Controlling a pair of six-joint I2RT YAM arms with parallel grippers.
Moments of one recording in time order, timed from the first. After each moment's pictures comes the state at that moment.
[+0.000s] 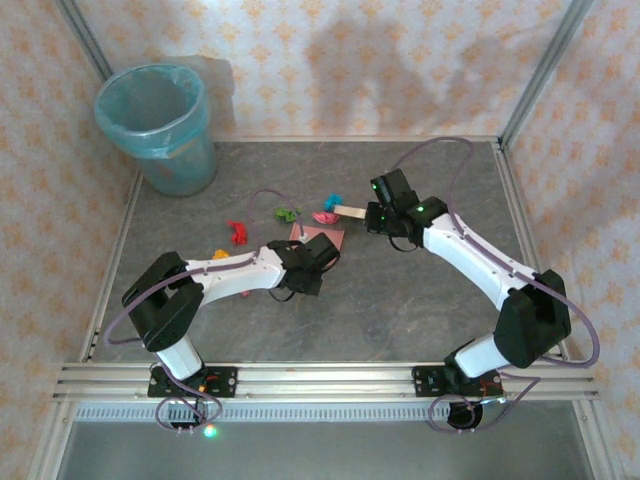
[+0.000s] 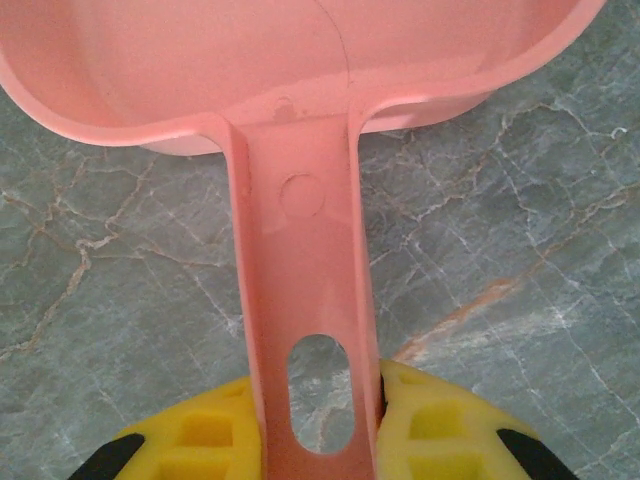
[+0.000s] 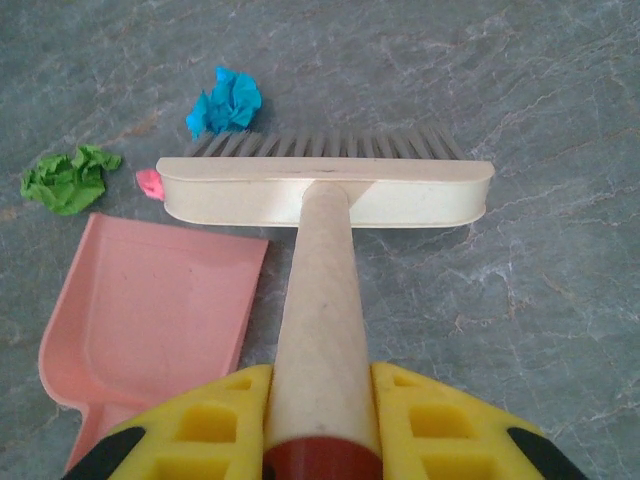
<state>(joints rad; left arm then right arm) -0.83 1.68 1.06 -0.68 -0.22 -0.59 0.54 1.47 1.20 -0.68 0.12 0.58</state>
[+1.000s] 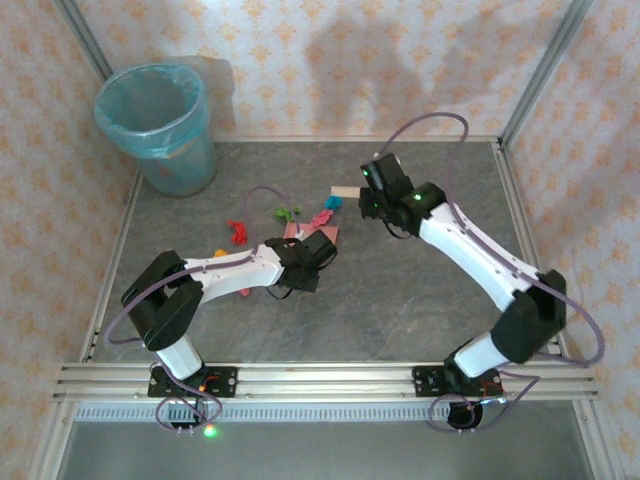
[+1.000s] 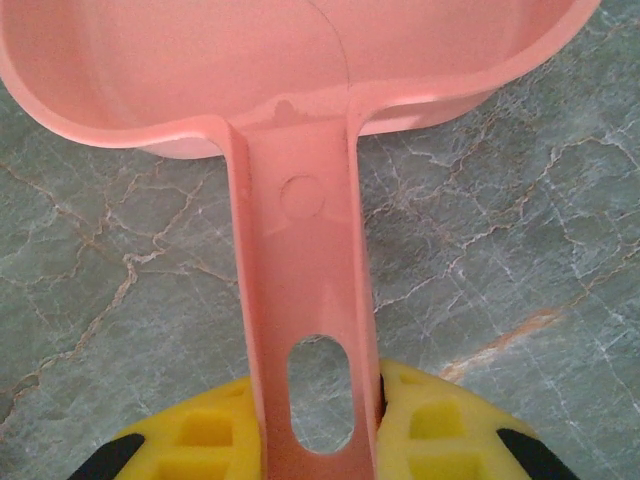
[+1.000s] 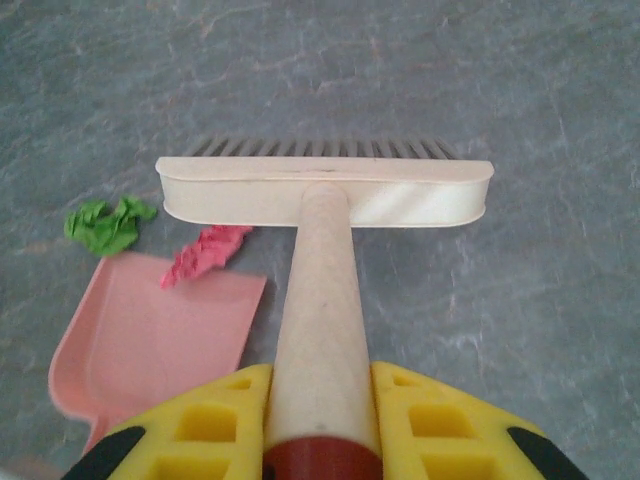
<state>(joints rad) -0.81 1.68 1.06 -0.68 -0.25 -0.59 0.60 1.53 1.43 -0.78 0.27 0.49</state>
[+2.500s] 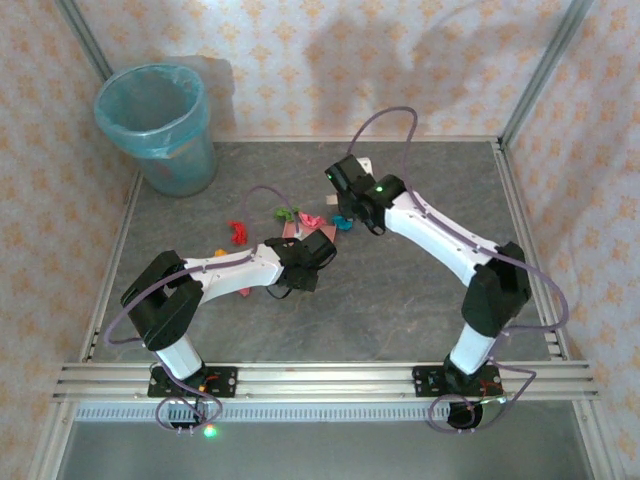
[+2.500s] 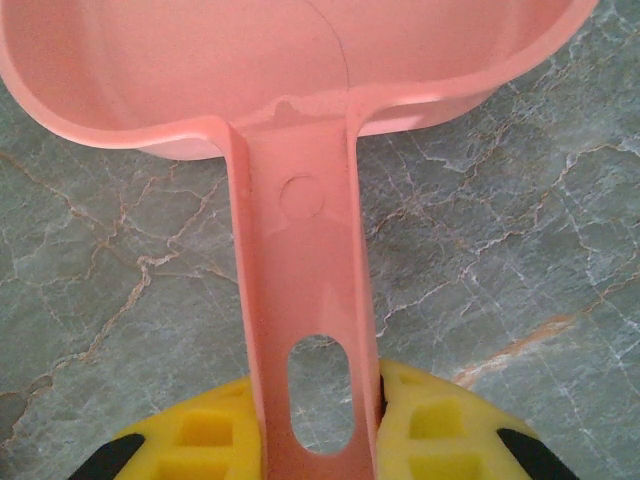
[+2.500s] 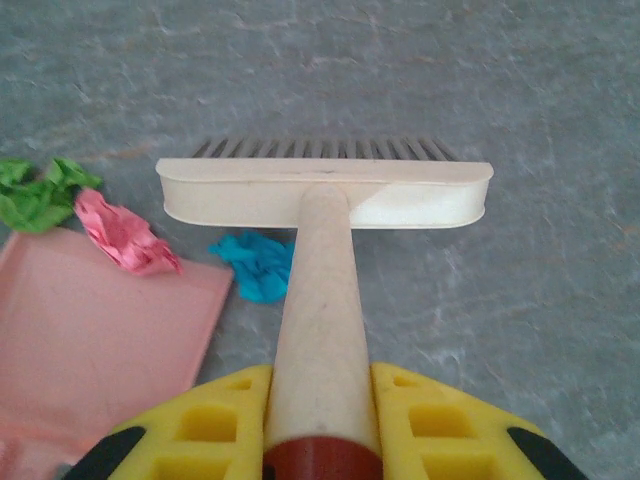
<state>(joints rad) -0.81 1.68 1.06 -0.68 -0.26 -0.59 0.70 1.73 1.59 -0.87 0.41 0.44</state>
